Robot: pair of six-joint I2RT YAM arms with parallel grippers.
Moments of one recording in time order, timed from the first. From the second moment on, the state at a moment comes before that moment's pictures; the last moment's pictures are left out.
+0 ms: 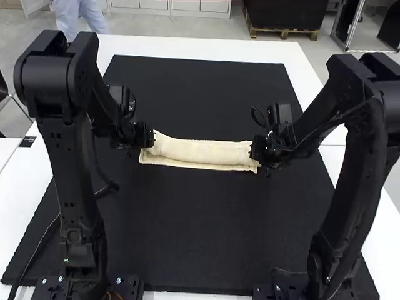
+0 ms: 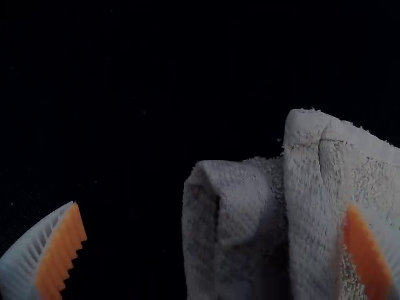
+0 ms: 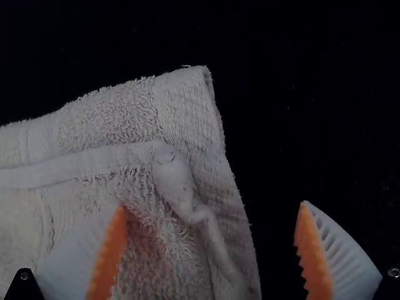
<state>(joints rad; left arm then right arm) 0.07 1.83 0.77 0.25 0.19 -0.10 0.23 1.76 0.64 0.30 0.01 0.37</state>
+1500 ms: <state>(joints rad) -0.11 1.11 0.73 -0.01 0.03 -0.15 0.01 1.66 0.76 0.08 -0.44 0.45</state>
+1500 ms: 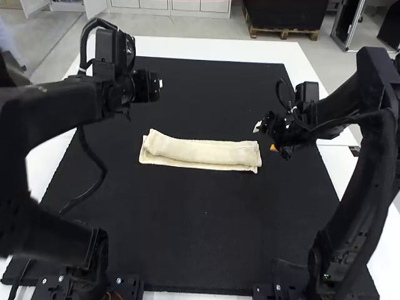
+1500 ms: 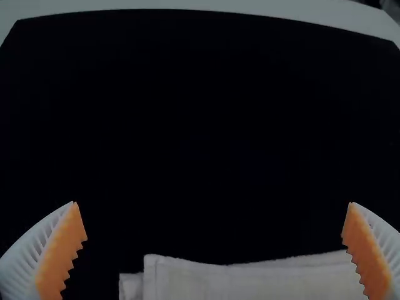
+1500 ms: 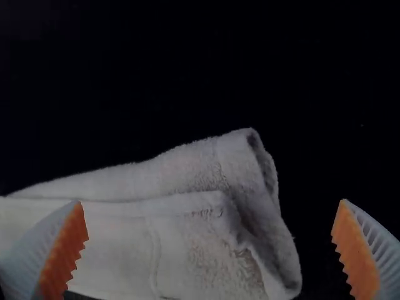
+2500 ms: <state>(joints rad) -0.12 0.84 0.64 -0.06 -0.03 -0.19 0.00 1.78 0.76 0.11 -0.50 0.45</state>
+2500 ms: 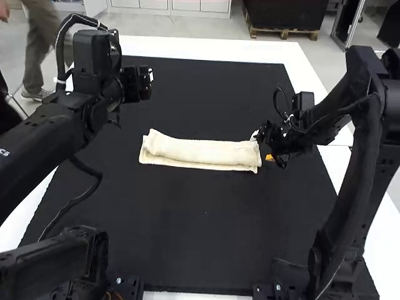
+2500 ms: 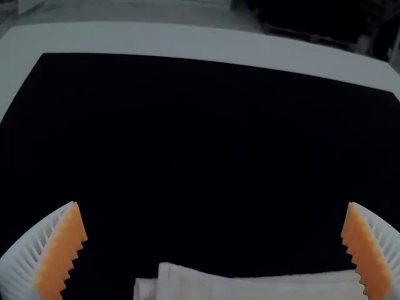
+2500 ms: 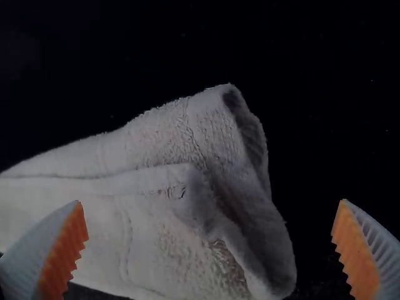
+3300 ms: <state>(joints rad) -0.12 0.82 0.64 -0.08 -0.03 -0.20 0.04 1.84 0.79 0.15 -0.50 0.48</state>
